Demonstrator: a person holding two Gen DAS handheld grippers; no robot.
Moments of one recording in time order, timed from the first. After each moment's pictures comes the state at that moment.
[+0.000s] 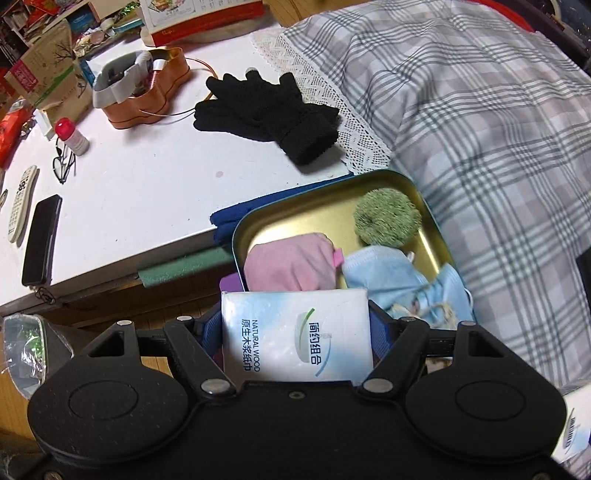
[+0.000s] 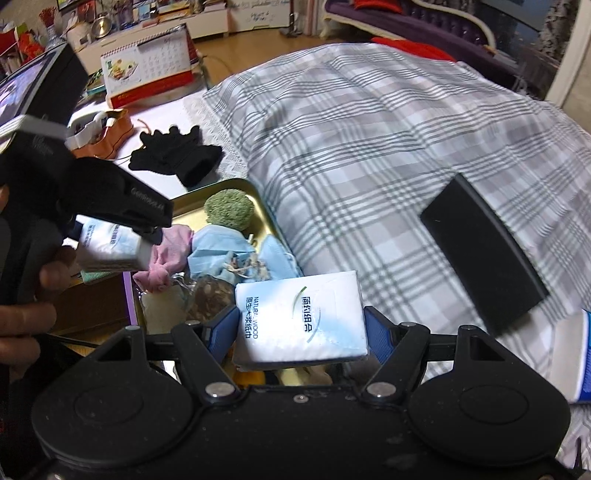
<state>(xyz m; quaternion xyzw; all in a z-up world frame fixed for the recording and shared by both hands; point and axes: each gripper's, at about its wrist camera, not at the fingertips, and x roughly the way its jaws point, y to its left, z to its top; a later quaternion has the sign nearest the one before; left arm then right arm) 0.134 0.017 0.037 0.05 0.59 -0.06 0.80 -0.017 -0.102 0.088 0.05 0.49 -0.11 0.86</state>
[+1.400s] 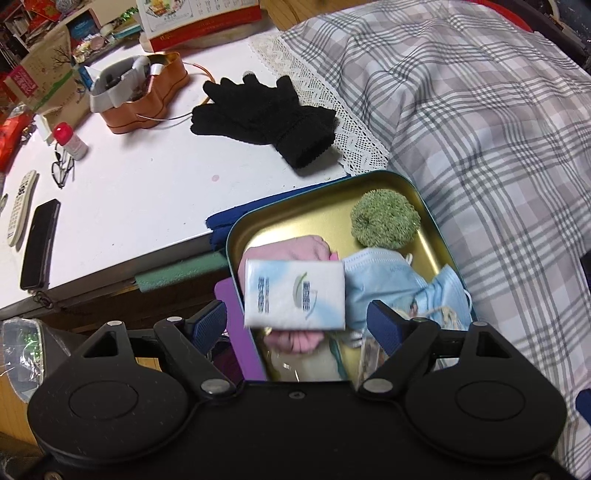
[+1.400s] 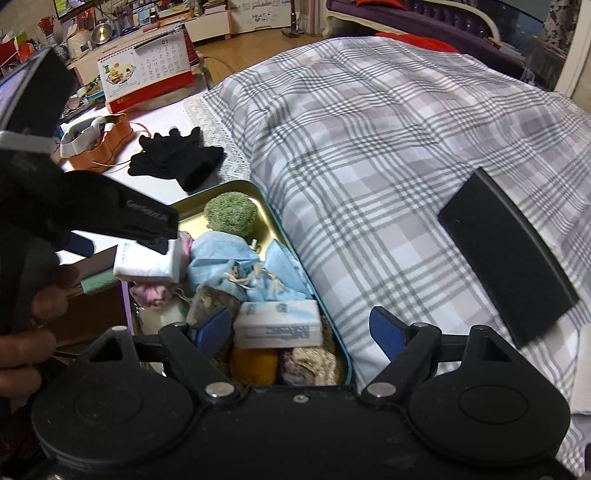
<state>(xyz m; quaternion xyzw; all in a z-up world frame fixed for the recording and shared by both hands) 0.123 0.011 0.038 0.06 0.57 -0.06 0.82 -0.004 -0.110 0.070 0.07 0.48 -0.11 0.87</state>
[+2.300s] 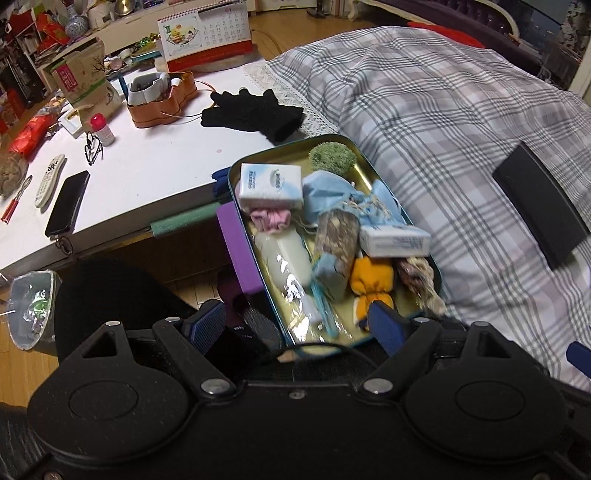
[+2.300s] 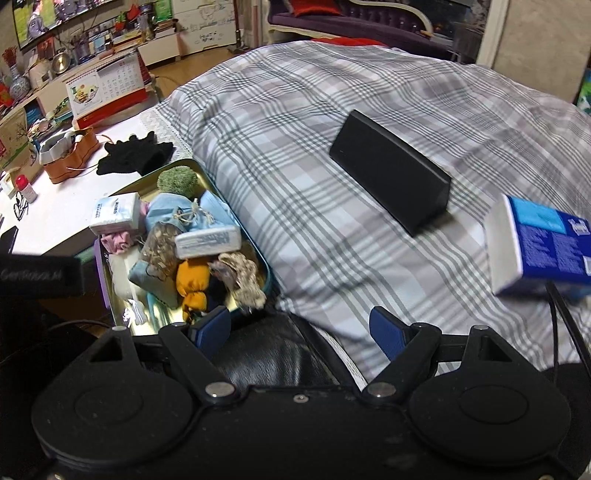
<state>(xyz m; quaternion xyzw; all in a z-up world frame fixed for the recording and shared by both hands) -0.047 0.024 0.082 0.05 0.51 -0.09 0.85 -0.146 -0.127 0.080 0.09 0.46 -0.18 0.87</state>
